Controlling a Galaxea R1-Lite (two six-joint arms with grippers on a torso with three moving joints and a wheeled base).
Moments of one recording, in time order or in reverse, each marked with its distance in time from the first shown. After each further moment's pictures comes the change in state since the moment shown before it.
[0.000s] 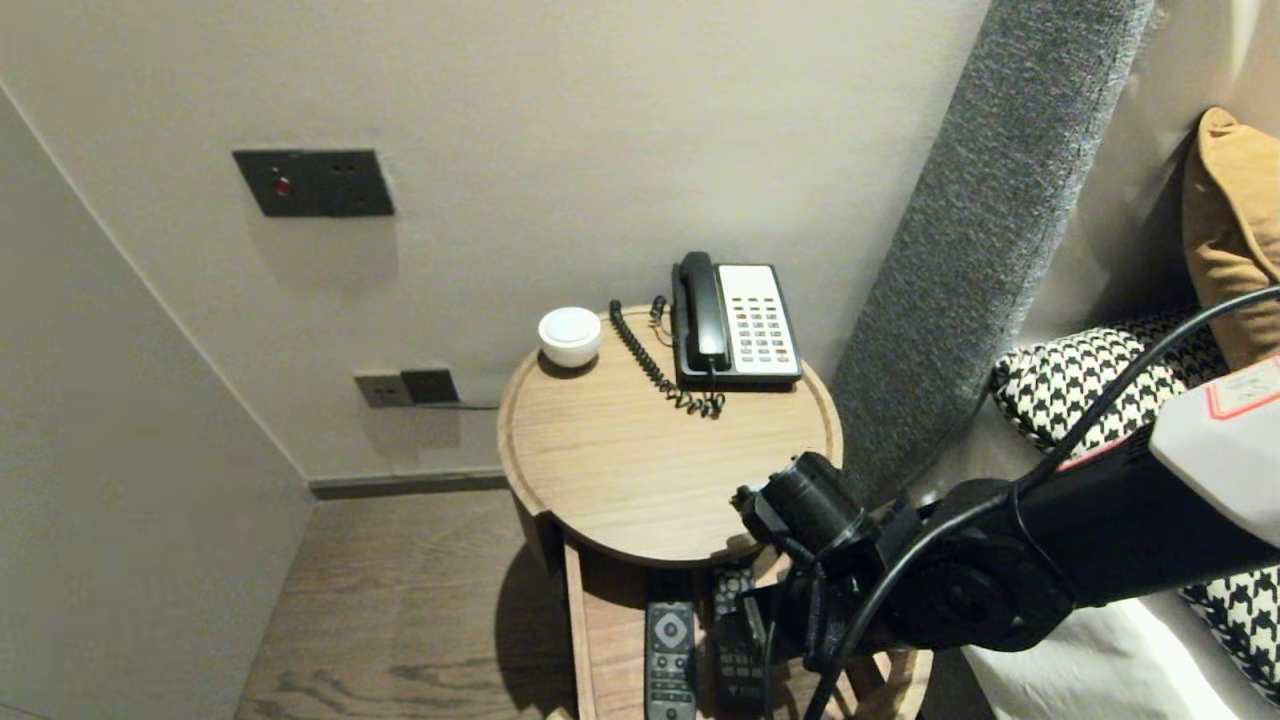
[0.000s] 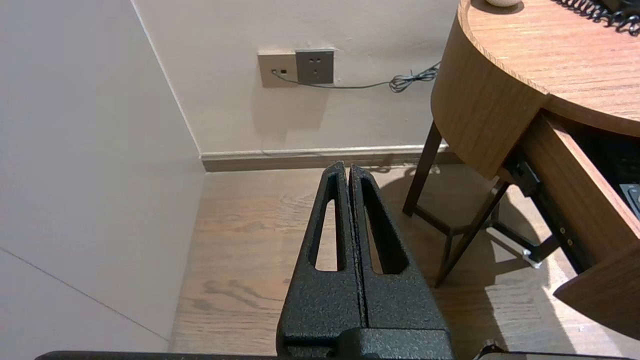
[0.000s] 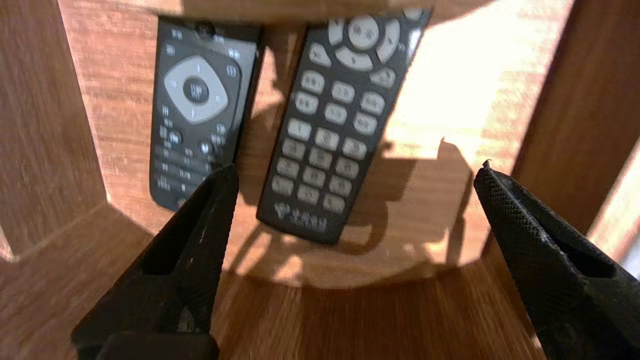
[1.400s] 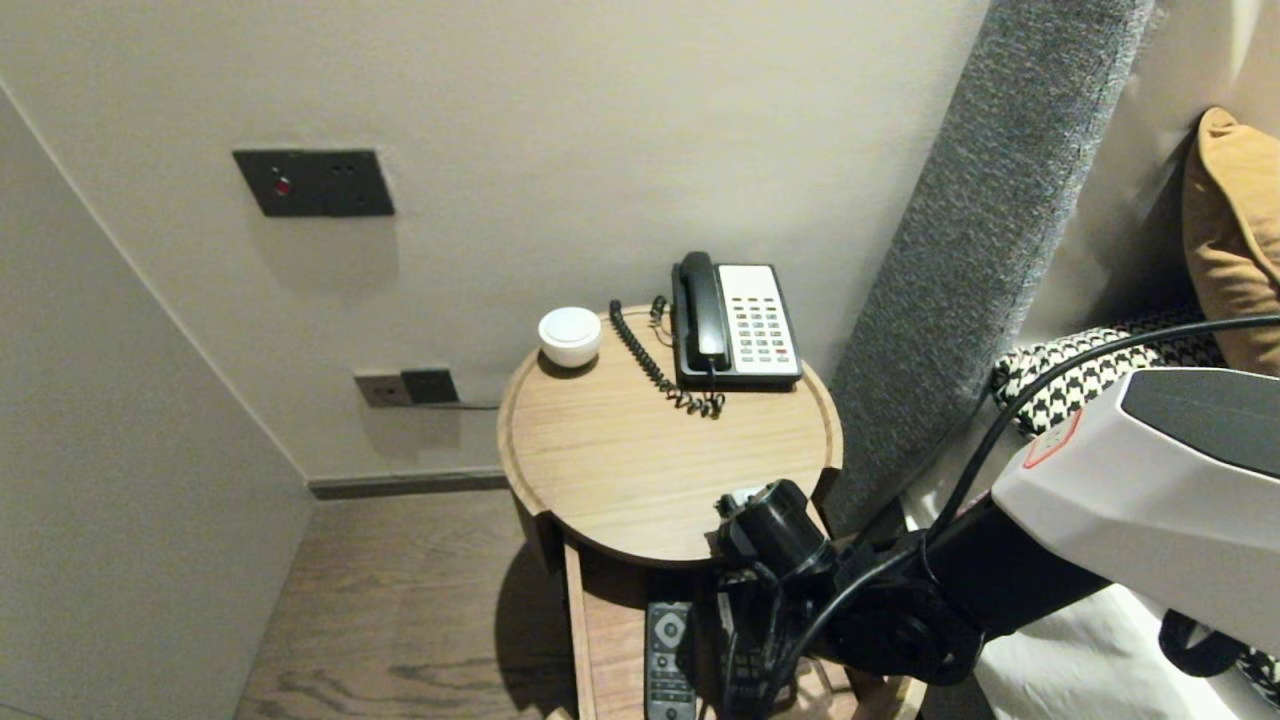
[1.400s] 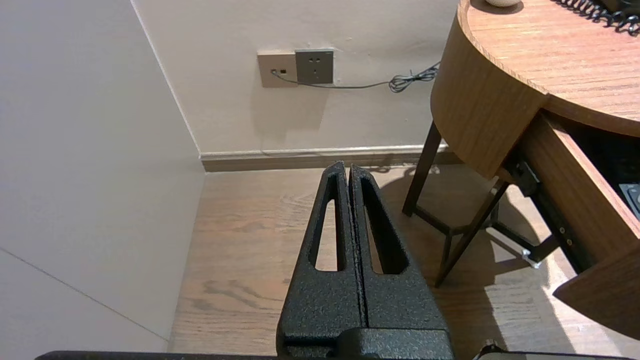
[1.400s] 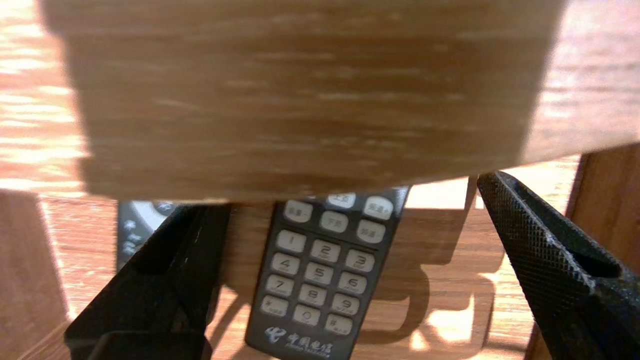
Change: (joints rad) left arm 0.000 0.000 0.000 0.000 0.000 0.000; right arm -0.001 0.149 0.066 -0.326 -0.099 0.024
